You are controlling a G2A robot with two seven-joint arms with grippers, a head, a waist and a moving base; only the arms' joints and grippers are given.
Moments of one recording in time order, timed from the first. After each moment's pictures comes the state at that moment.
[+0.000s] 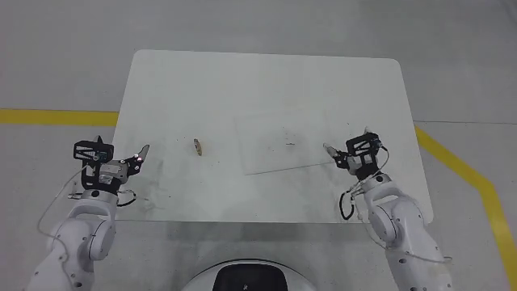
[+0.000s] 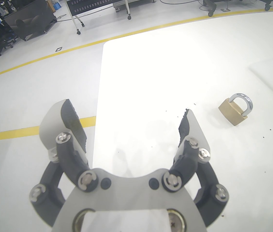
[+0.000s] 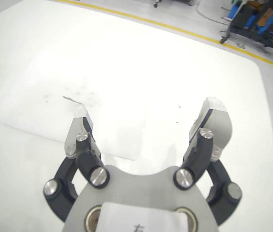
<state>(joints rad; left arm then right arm) 1.73 -1.15 -1.60 -1.80 1.33 0.00 0.00 -1.61 -1.14 1.55 -1.81 -1.32 -0.25 0.20</state>
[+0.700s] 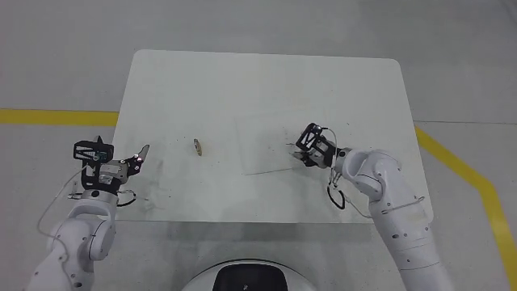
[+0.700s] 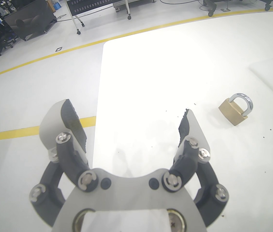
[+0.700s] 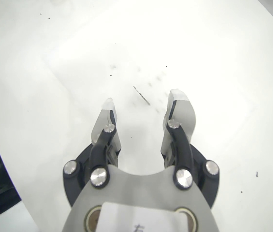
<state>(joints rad) 1.73 -1.15 -1.60 -1.80 1.33 0.00 0.00 -1.24 -1.13 1.31 -1.59 -1.31 -0.70 0.54</state>
